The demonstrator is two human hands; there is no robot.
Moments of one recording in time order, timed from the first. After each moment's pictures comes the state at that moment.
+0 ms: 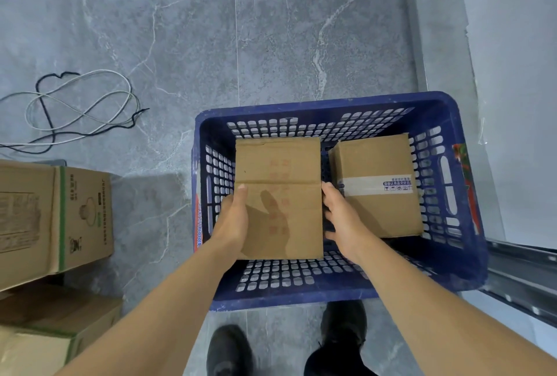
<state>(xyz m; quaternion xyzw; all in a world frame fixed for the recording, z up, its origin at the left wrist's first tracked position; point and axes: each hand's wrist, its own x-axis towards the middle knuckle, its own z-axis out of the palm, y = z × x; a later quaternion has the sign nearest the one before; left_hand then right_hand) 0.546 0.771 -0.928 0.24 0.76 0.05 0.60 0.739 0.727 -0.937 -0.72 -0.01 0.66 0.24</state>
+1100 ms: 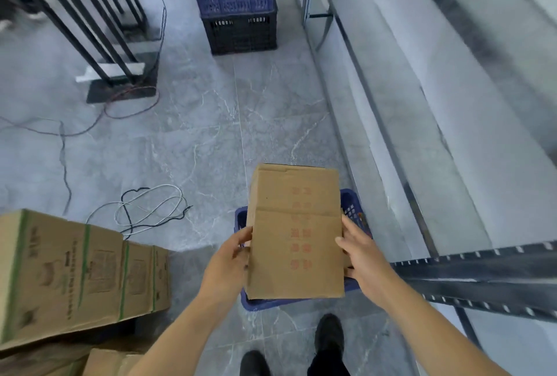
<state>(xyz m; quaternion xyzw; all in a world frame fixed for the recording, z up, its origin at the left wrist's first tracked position) 0.509 0.733 -0.481 0.43 0.64 0.14 0.62 0.744 0.664 -0.504 -0.71 -0.13 0.58 0.37</state>
